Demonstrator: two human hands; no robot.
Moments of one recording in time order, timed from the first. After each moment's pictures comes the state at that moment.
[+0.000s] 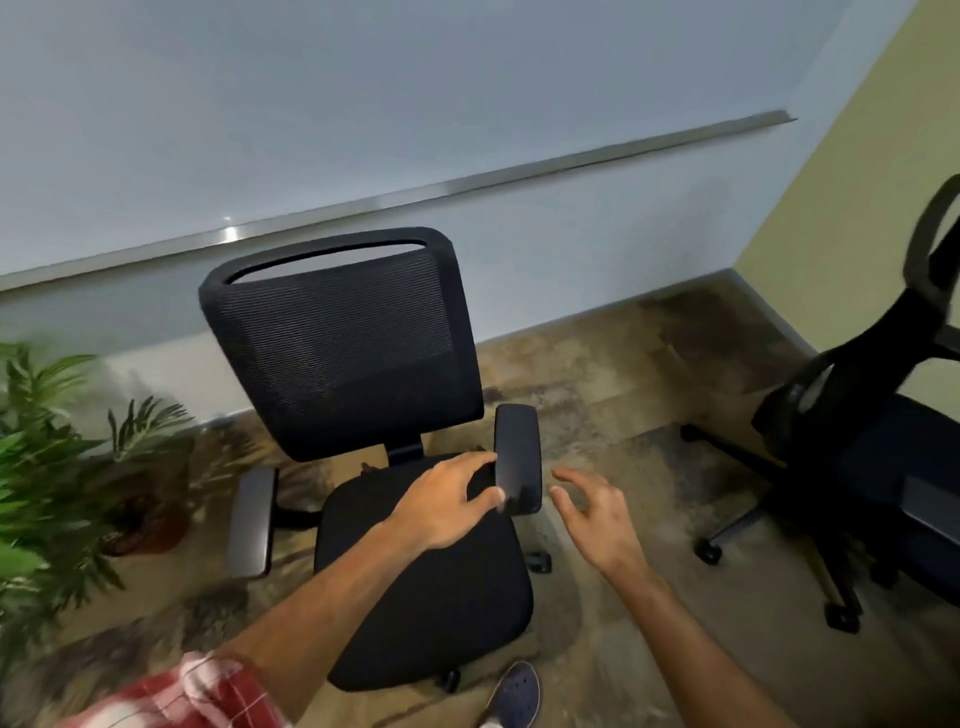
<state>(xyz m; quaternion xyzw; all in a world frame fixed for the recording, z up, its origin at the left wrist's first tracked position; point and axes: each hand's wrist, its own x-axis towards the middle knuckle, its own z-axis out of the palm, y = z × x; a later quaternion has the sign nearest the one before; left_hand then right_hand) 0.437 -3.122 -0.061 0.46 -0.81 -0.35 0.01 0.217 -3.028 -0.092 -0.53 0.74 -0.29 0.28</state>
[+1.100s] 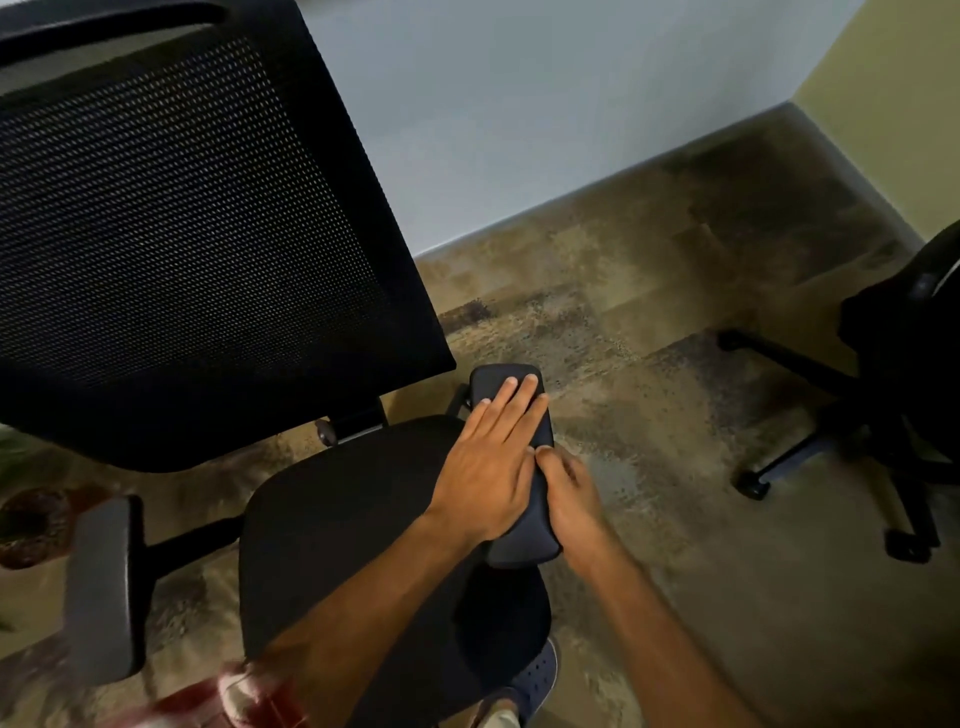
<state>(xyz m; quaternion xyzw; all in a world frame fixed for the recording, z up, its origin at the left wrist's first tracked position) 0.326 -3.231 -0.314 0.34 -0.90 -0.24 0.10 0.211 -3.161 -0.346 -0.15 0.67 -0.47 0.56</state>
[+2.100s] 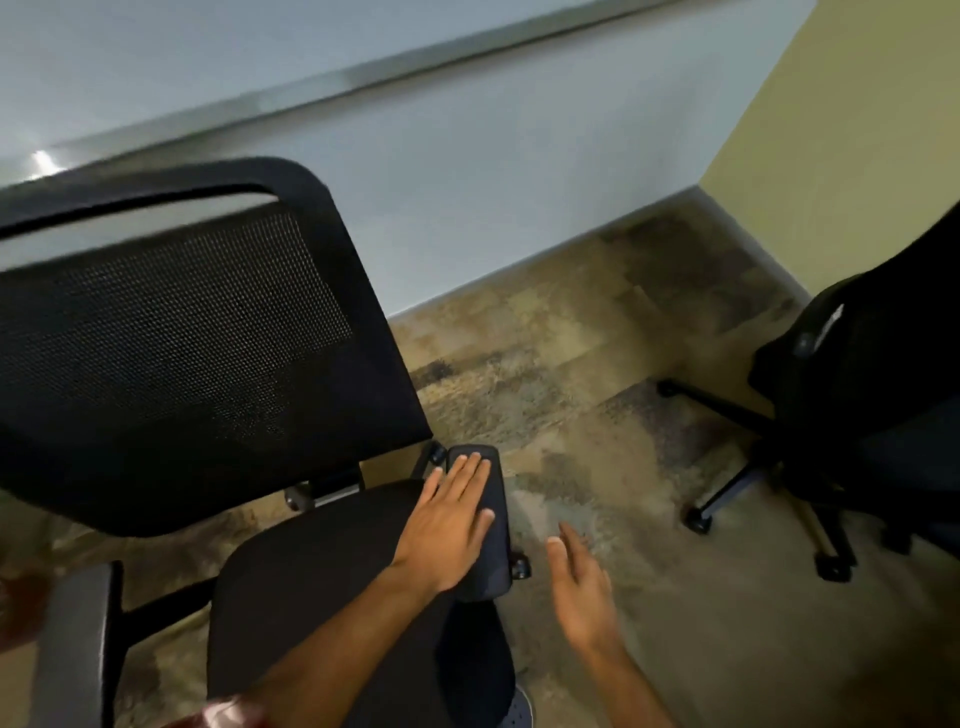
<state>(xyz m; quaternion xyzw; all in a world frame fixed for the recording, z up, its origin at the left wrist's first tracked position) 0.336 -3.240 -0.306 0.37 -0.89 -0.25 -0.05 0.186 -3.090 -0.308 -0.22 0.84 -0.25 0.43</state>
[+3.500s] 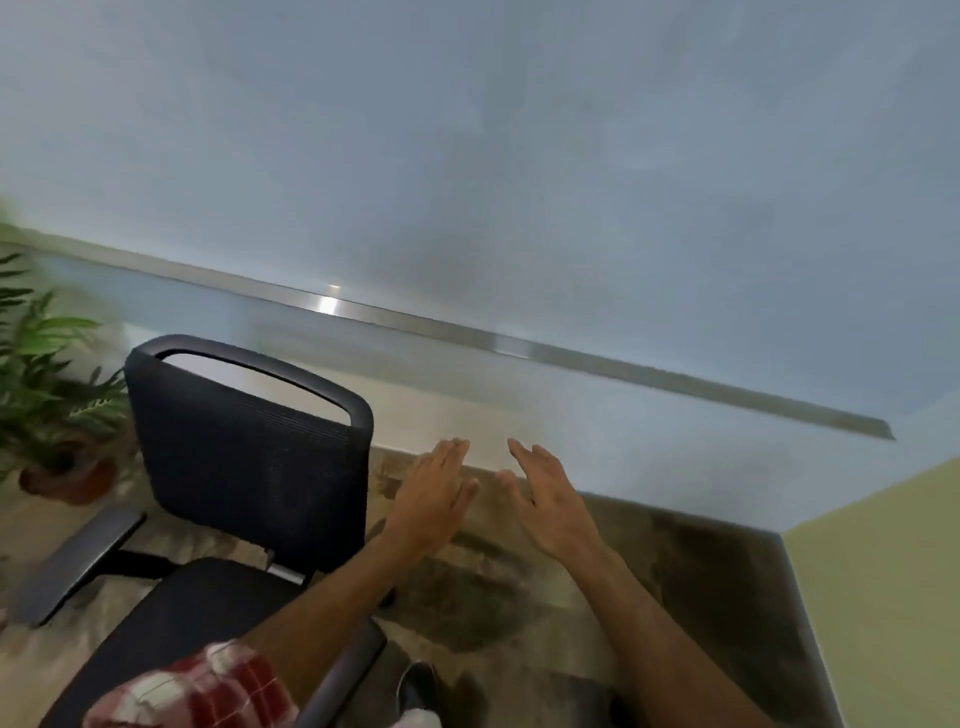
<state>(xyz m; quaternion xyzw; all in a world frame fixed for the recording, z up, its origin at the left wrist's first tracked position) 0.163 -3.409 -0.030 0.65 -0.69 -0.22 0.23 -0.026 -3.420 0.048 -0.75 0.56 -0.11 0.33</state>
